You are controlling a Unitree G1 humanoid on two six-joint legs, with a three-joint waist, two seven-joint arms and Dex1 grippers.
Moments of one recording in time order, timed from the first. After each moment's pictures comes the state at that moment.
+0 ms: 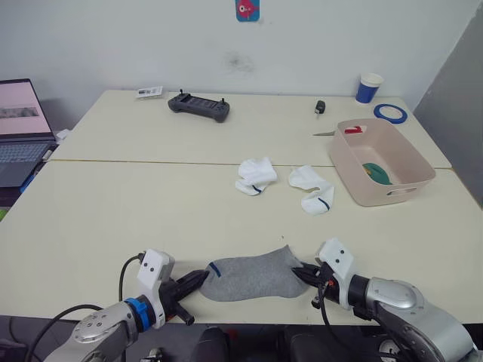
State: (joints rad) left arm 0.38 0.55 0.16 -0.56 -0.61 0.64 -0.61; right arm 0.11 -0.60 0.22 -0.67 0.37 0.76 0.52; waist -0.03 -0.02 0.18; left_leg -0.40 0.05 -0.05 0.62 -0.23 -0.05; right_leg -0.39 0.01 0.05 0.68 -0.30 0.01
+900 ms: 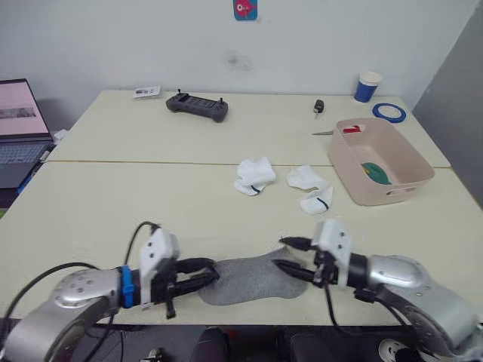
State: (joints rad) left arm 0.16 0.84 0.07 -0.60 -0.61 0.56 -0.95; right arm -0.11 -0.60 0.31 -0.68 0.39 0.65 0.68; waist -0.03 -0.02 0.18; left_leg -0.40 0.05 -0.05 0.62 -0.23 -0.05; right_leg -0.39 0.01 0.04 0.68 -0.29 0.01
